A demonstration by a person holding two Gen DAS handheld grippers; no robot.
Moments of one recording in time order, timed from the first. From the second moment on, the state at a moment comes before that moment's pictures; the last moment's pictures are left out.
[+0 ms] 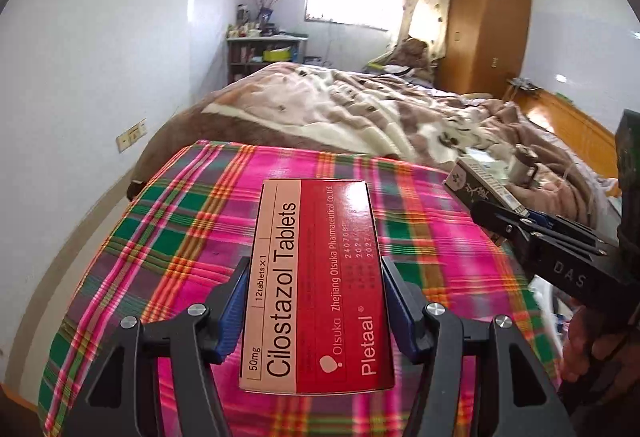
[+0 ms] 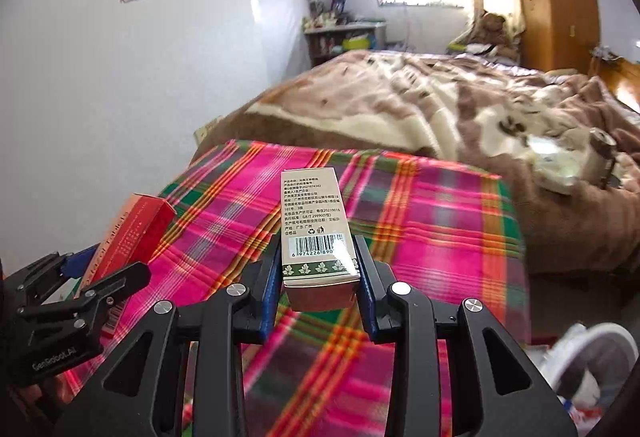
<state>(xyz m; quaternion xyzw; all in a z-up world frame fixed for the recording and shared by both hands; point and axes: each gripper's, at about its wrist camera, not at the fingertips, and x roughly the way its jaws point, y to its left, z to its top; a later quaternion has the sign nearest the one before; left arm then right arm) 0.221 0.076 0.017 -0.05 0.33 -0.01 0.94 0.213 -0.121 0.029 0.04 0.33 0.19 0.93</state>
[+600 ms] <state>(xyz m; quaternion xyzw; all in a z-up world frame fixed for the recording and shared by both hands) 0.157 -0.031 0.050 -0.02 0.29 -0.13 0.95 0.126 -0.221 0.043 0.10 0.29 0.07 0.95</state>
